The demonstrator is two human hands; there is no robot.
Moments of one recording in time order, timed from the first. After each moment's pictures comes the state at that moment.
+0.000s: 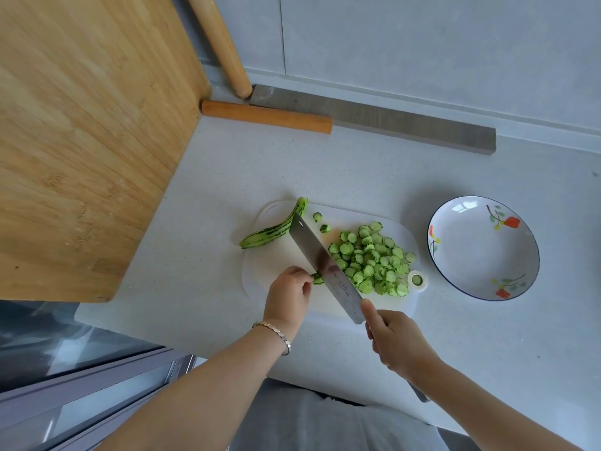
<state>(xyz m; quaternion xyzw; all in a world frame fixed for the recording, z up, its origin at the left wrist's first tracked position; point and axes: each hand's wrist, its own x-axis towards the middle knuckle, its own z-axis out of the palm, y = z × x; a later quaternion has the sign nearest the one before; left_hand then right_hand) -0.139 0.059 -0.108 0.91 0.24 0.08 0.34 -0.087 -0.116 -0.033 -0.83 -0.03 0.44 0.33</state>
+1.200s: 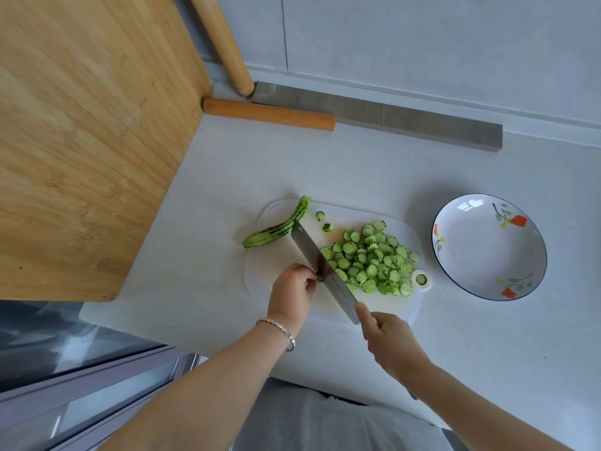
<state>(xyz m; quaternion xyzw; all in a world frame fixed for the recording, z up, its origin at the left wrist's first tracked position) -0.135 0.058 -0.112 0.88 0.28 0.06 0.38 -0.094 -0.111 -0.052 -0.84 -0.02 0.44 0.31</state>
